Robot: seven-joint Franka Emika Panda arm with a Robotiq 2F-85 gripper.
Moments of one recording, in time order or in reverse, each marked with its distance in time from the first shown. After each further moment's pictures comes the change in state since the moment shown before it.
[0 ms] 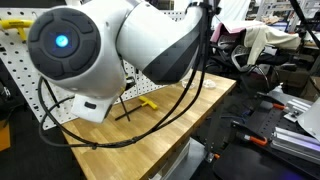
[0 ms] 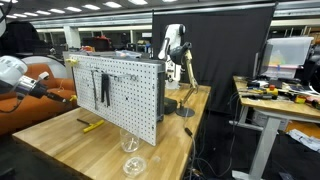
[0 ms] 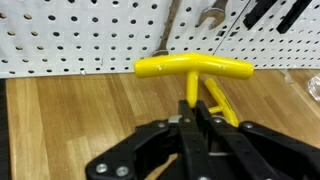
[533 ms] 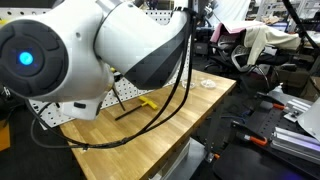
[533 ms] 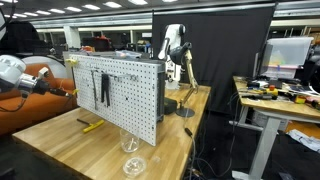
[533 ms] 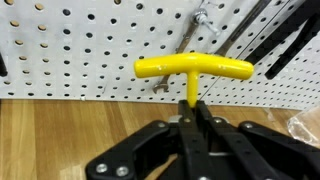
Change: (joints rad) arm 0.043 0.054 -0.003 0.106 -0.056 -0.151 -0.124
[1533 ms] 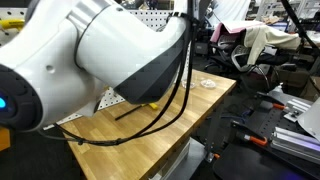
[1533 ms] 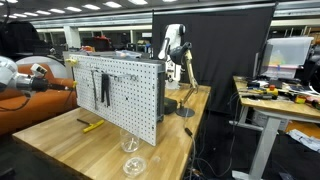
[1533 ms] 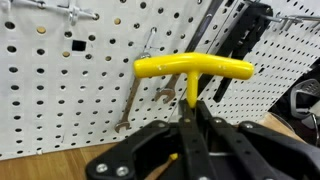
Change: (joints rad) arm 0.081 0.032 -0.019 0.053 -0.007 -0.304 0.102
